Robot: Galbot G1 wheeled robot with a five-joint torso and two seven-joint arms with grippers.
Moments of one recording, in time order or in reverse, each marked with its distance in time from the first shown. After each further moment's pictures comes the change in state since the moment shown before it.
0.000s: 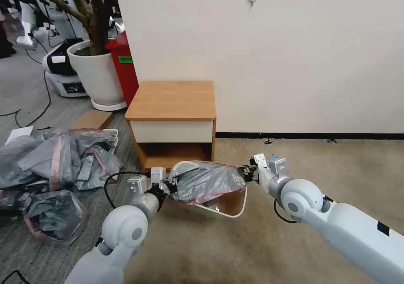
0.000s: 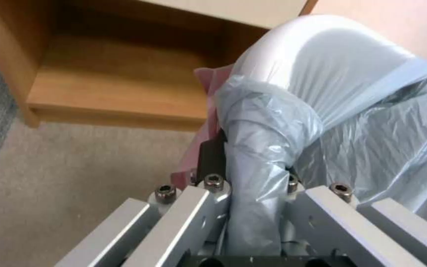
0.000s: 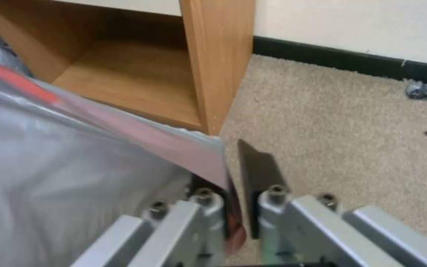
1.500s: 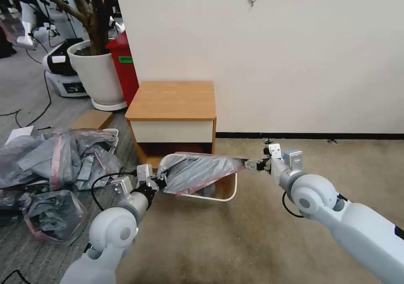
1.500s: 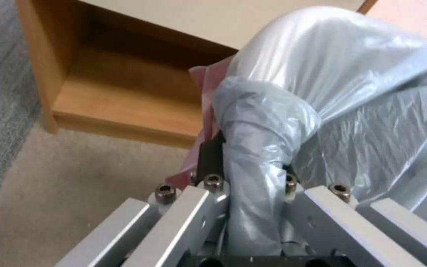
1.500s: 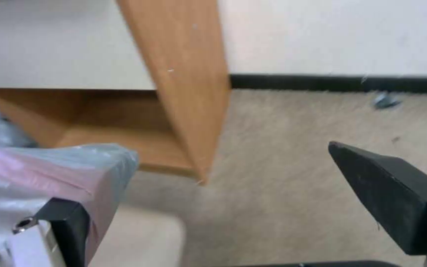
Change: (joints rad) left arm 0.042 -0.040 -0.119 -0.003 -0.017 -0.025 0.053; right arm -0.066 -0.014 0.189 0.091 0.156 0.012 0.084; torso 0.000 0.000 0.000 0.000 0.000
